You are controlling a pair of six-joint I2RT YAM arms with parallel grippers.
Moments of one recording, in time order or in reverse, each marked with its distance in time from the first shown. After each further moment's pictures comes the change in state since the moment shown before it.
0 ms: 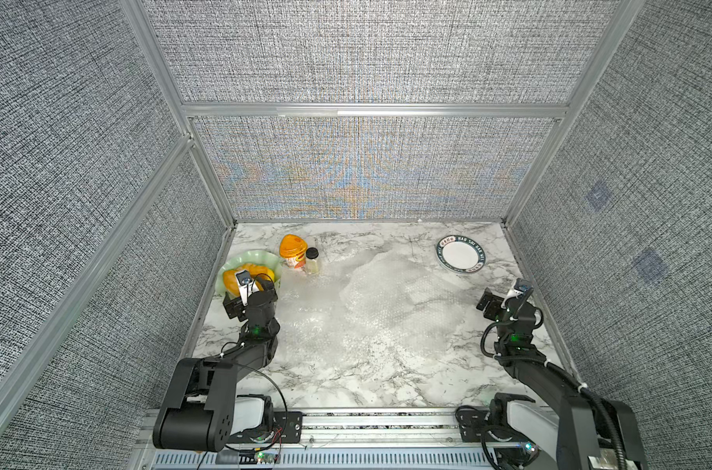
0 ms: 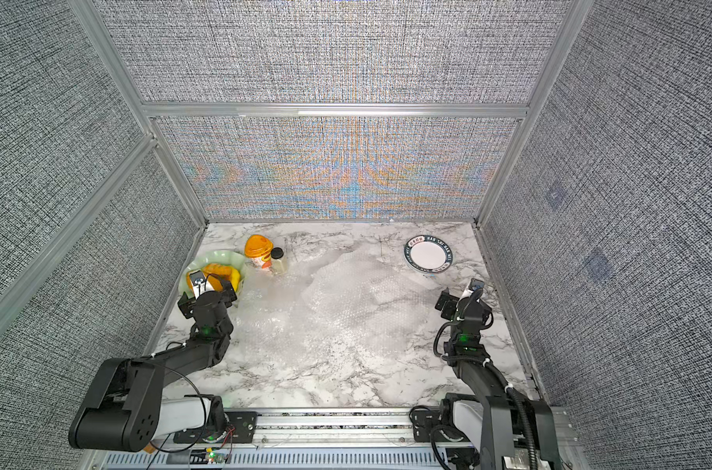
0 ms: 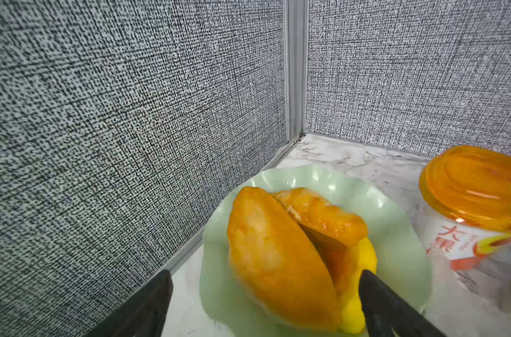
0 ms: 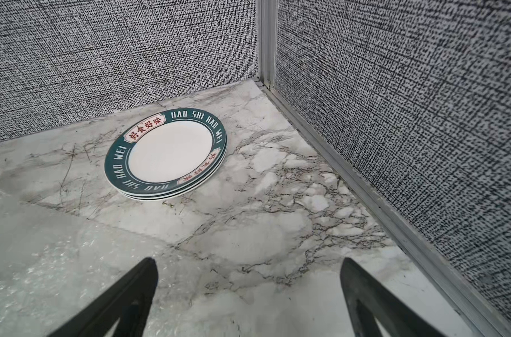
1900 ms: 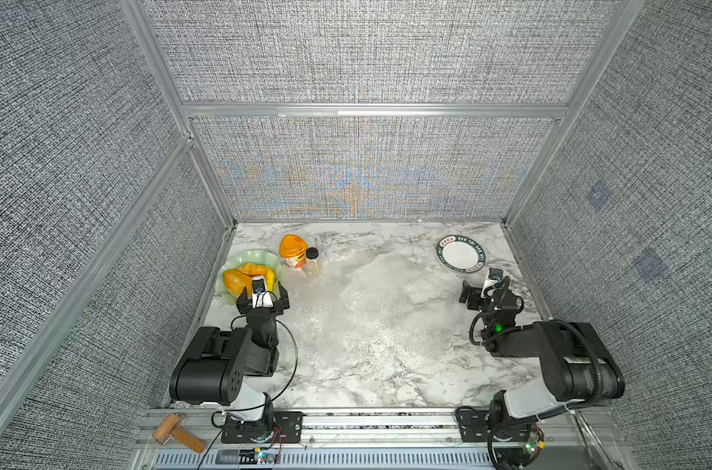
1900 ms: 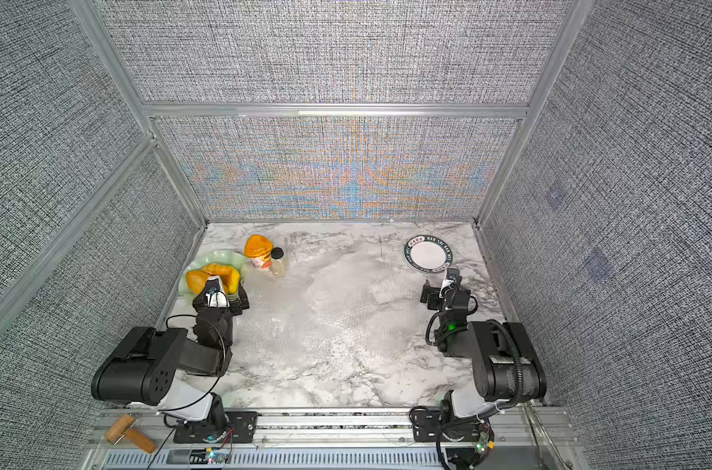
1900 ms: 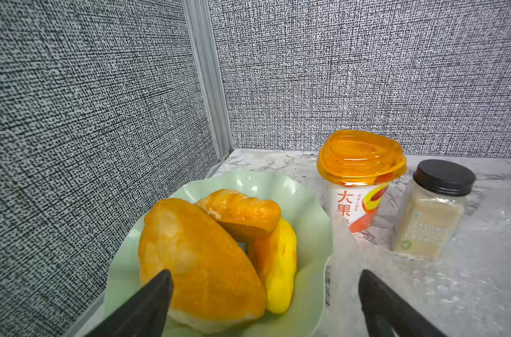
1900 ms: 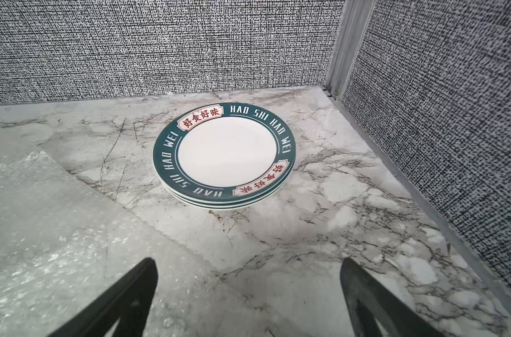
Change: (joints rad) left arm 0.011 0.238 -0.124 0.506 0.325 0.105; right arm 0.064 0.457 0.084 0.409 -0.122 -0.122
